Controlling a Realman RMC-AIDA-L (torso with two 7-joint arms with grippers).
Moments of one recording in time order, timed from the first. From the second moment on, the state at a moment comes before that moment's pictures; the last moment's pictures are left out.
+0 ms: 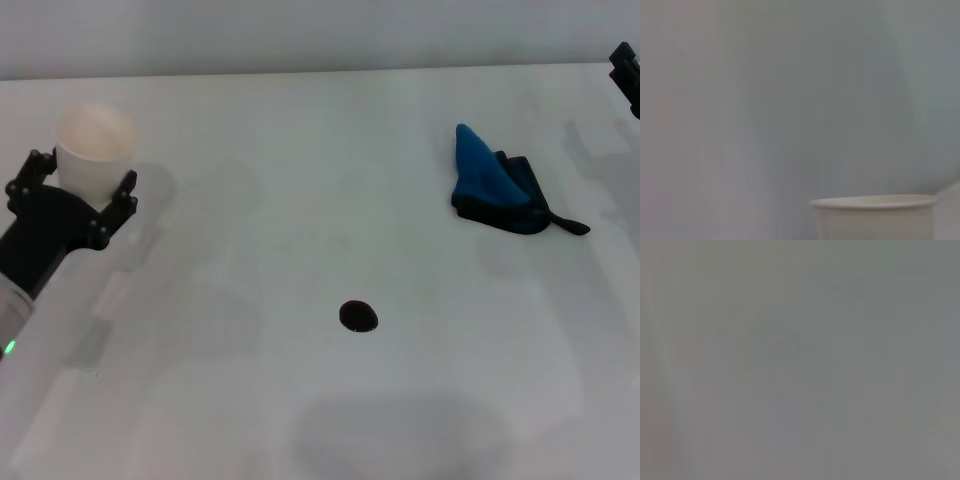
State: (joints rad) left arm -0.50 -2.08 2.84 0.09 -1.08 1.15 0.01; right arm 0.36 2.01 -1.60 -0.19 0.18 -1.07 0.60
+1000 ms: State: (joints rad) left arm -0.50 -2.09 2.84 0.19 -1.15 0.89 0.06; right arm 0.31 2.01 -1.60 -0.18 0.18 -1.13 0.60
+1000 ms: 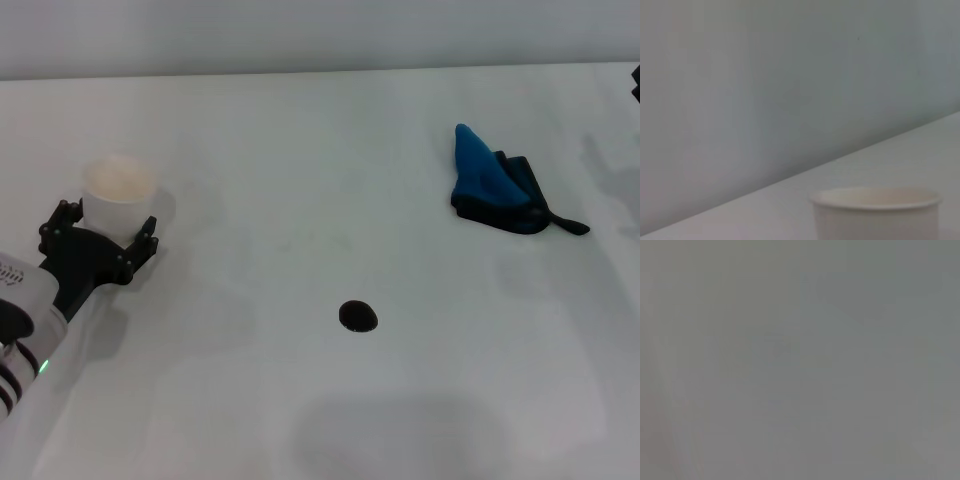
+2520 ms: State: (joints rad) left arm -0.37 -2.09 2.84 0.28 -1.13 0.94 0.16; right arm 0.30 2.01 -1.60 -0.18 0.18 -1.16 0.60
